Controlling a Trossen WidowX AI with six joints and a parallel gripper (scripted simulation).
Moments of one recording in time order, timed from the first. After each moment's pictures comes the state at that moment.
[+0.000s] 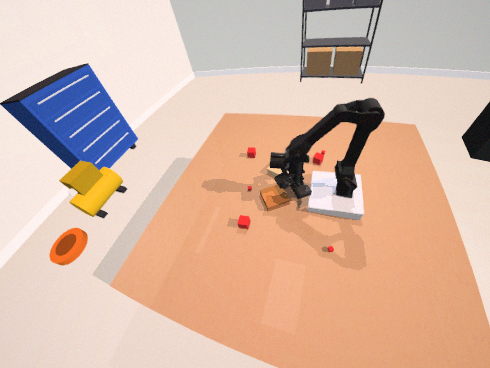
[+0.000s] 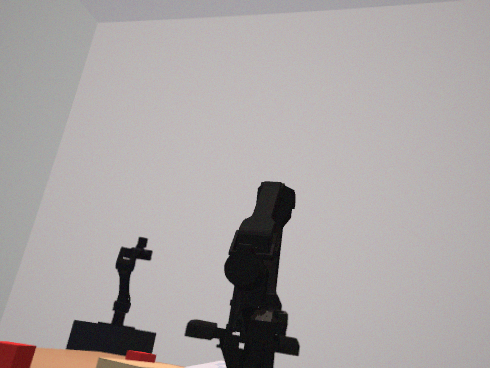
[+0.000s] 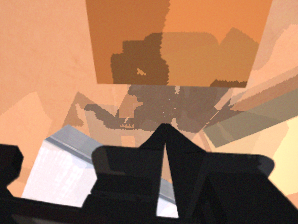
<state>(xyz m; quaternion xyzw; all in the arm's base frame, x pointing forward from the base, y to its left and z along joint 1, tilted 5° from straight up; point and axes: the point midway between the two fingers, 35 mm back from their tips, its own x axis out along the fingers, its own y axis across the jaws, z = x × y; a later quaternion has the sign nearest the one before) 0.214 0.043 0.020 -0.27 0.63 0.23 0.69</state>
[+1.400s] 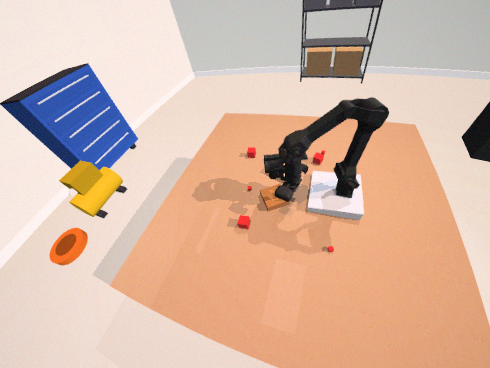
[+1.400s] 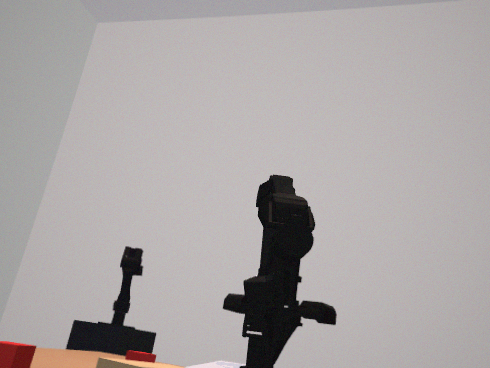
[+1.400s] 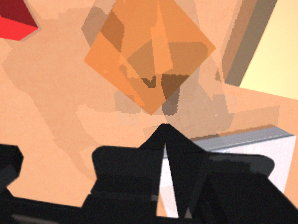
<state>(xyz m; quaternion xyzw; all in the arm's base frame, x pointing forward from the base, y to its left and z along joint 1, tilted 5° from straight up) 0.207 0.099 0.074 0.06 0.67 -0.05 0.74</state>
